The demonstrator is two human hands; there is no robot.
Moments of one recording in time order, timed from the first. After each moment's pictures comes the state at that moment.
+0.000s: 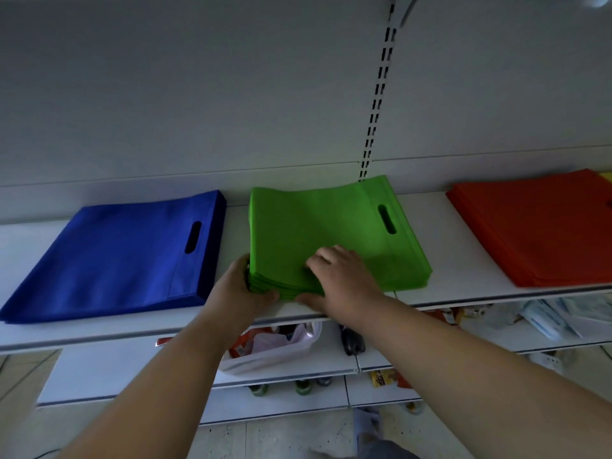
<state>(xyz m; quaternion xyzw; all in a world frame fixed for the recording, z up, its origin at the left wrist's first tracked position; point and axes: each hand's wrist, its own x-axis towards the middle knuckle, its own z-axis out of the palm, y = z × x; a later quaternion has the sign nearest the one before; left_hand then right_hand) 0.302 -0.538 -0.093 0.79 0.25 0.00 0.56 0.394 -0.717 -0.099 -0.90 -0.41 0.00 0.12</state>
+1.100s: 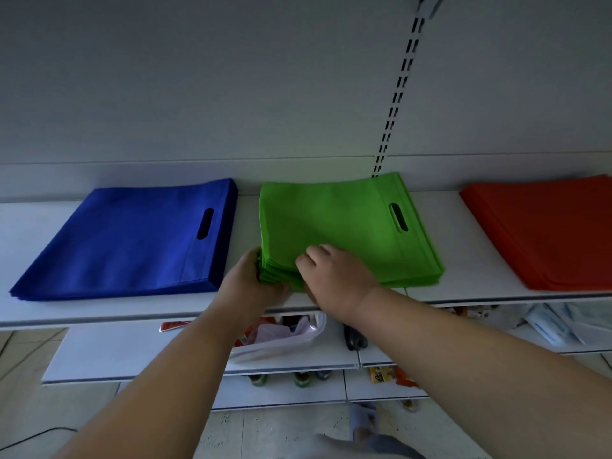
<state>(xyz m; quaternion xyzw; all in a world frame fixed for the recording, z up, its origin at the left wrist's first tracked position) 0.301 -0.531 -0.108 0.80 0.24 -0.01 0.55 0.384 -0.691 -0.100 -0.86 -0.50 -0.09 0.08</state>
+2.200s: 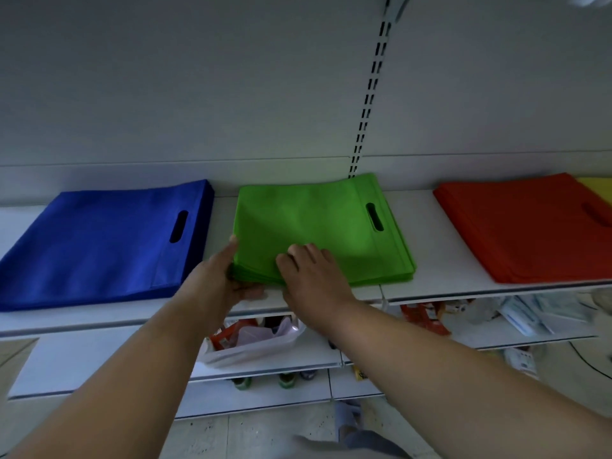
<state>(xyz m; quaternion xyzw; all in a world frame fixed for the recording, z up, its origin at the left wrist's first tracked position) 0.306 -0.533 -0.082 0.57 0.30 -0.04 0.76 0.374 -0.697 -0.116 -0.89 -0.44 -0.11 0.07</state>
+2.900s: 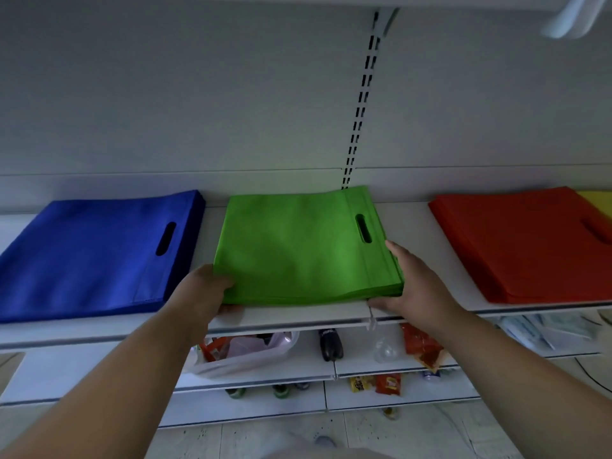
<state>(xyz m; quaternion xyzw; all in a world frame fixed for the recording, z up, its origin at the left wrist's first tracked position) 0.324 -0.537 -0.081 0.68 0.40 -0.05 0.61 0.443 -0.854 -0.107 -0.92 -0.22 0.08 0.31</state>
